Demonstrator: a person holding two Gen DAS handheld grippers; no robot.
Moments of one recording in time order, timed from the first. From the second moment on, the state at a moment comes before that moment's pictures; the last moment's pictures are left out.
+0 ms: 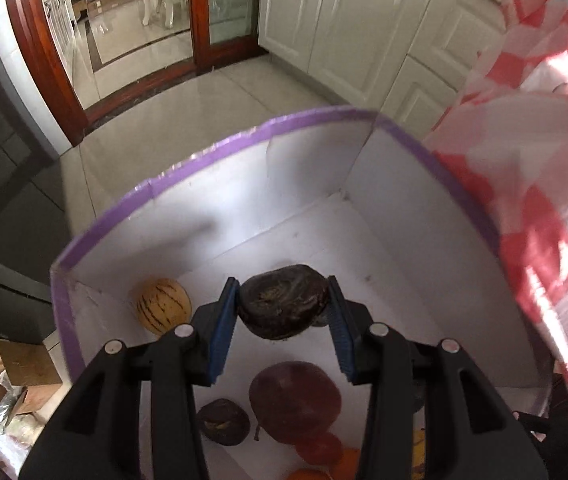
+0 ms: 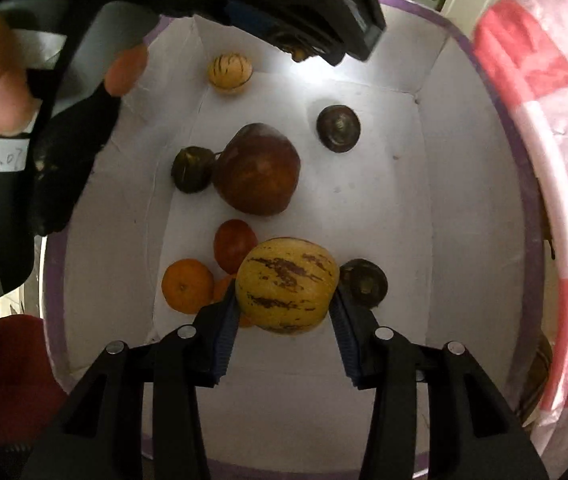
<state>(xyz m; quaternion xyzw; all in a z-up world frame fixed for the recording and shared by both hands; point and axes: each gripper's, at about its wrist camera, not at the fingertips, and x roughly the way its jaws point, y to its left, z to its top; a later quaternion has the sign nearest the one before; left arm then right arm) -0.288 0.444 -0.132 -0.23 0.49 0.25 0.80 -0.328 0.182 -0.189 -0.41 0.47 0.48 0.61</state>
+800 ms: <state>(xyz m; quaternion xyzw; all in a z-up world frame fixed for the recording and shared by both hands) -0.300 0.432 -0.053 -0.20 0.38 0.34 0.84 -0.314 0.136 -0.075 -0.26 0.38 0.54 0.71</state>
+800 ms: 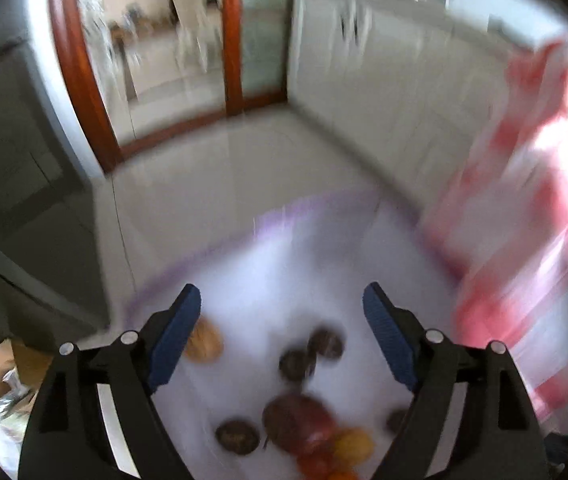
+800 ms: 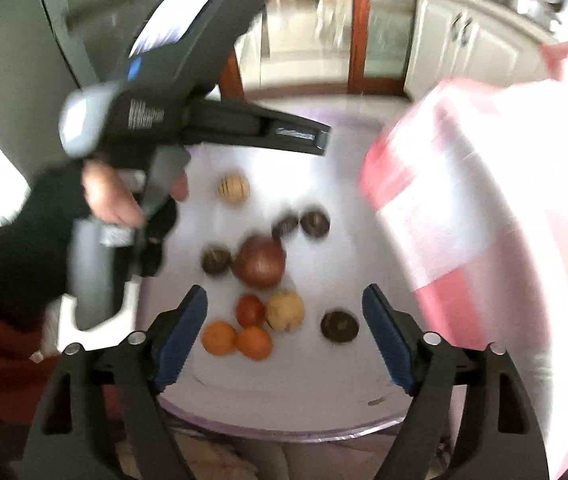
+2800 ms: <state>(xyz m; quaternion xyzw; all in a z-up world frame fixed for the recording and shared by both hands) 0.147 0.108 0.025 -0.35 0.27 -0.01 0.90 0.205 -0.264 -0.018 0.02 0.41 0.02 0.91</state>
